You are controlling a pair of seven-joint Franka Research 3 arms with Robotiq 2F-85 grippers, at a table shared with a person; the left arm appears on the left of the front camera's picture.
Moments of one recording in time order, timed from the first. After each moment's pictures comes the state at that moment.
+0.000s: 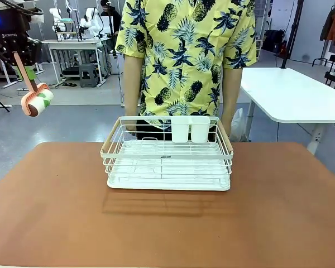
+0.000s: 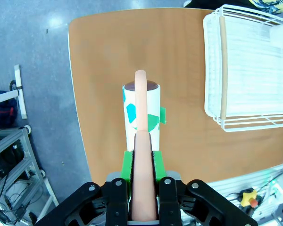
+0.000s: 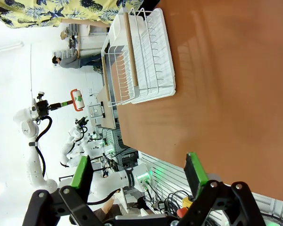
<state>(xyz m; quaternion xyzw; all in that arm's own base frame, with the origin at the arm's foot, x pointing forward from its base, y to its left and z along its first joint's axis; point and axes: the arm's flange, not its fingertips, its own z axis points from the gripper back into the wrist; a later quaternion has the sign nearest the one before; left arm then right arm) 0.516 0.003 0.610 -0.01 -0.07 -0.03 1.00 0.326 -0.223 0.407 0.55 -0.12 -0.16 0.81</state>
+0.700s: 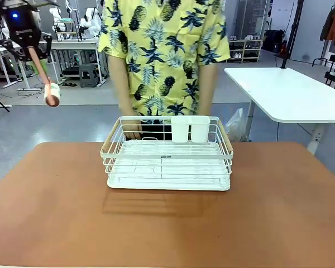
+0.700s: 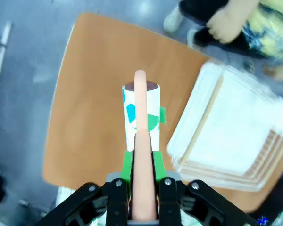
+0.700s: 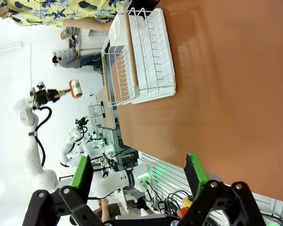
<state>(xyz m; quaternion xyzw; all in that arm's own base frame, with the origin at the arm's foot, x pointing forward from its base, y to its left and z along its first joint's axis) 0.594 0.009 0.612 -0.06 -0.07 0.21 0.97 0.326 -0.223 0.407 0.55 -0.12 -0.16 0.81</state>
